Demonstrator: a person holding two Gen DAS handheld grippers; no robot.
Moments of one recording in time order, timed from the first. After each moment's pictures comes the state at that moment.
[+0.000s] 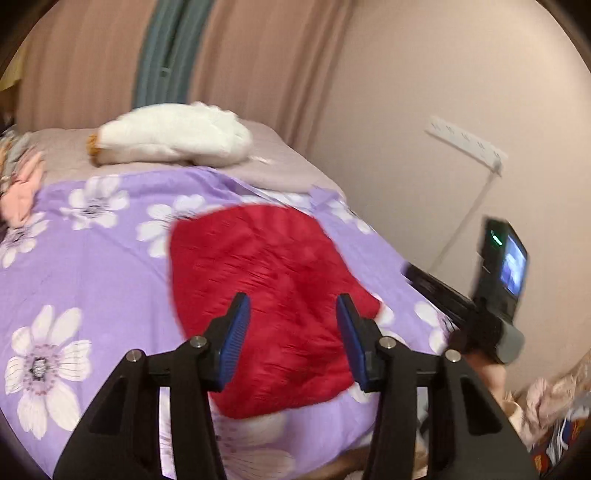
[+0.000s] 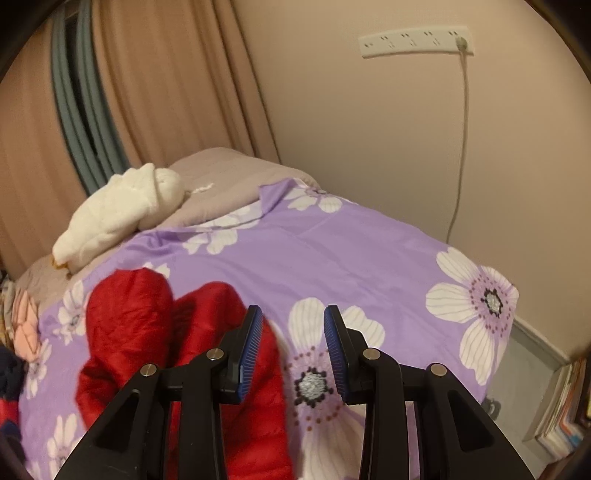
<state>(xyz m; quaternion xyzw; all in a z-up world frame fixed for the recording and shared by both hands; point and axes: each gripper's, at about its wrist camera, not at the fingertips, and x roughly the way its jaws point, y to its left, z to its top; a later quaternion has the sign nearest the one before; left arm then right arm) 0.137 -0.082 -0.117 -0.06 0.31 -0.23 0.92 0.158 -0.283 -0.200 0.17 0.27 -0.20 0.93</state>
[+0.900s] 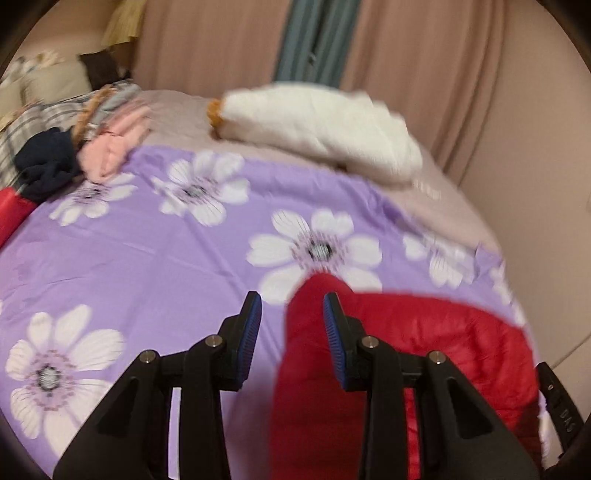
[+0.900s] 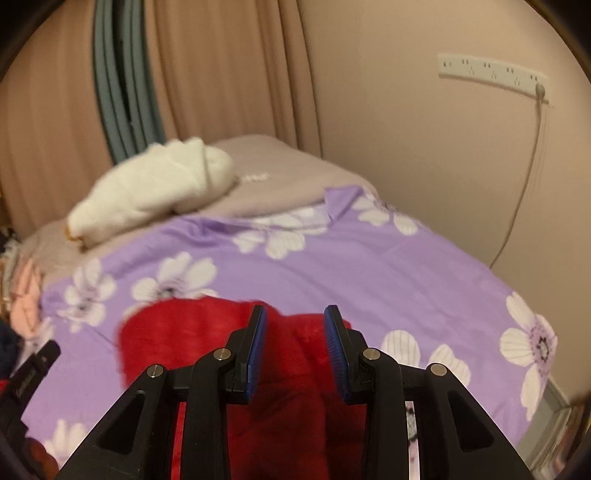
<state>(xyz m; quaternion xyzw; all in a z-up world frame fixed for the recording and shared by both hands) 0.335 -0.087 -0.201 -0.10 0.34 0.03 0.93 0.290 -0.219 -0.224 0.12 0.31 -0.16 0.93</state>
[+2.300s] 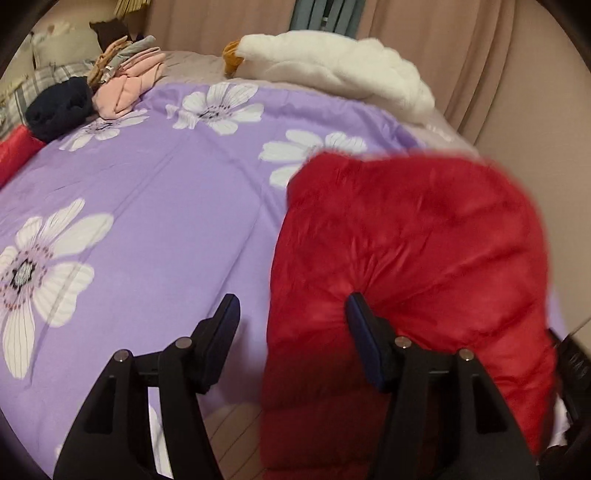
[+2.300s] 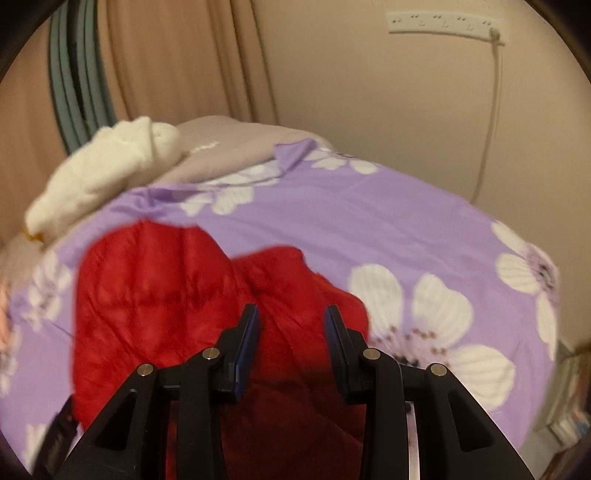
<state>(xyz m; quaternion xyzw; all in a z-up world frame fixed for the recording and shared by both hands) 0.260 -0.101 -0.297 -0.11 0.38 0.06 0.92 0.263 -0.226 -0.308 0.16 0.32 -0.24 0.90</state>
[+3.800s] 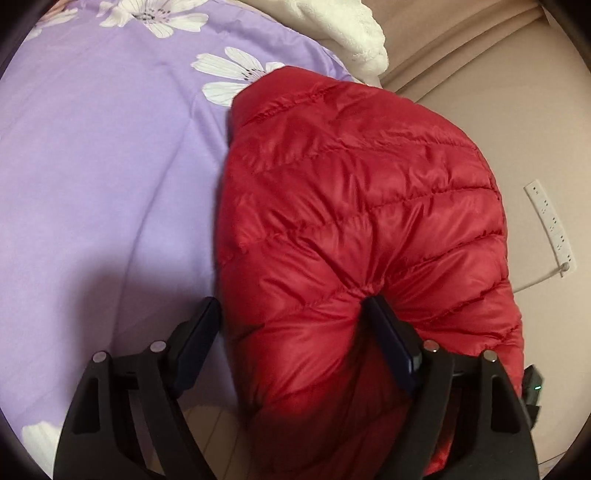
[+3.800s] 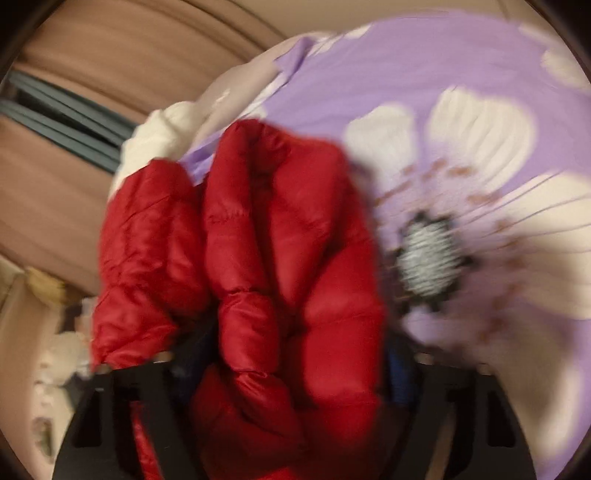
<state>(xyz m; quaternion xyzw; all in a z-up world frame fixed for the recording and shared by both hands) 0.290 -0.079 -0.335 -0.27 0.47 -0.18 0.82 0.244 -0.275 -0.393 0.45 0.35 0.02 0.82</state>
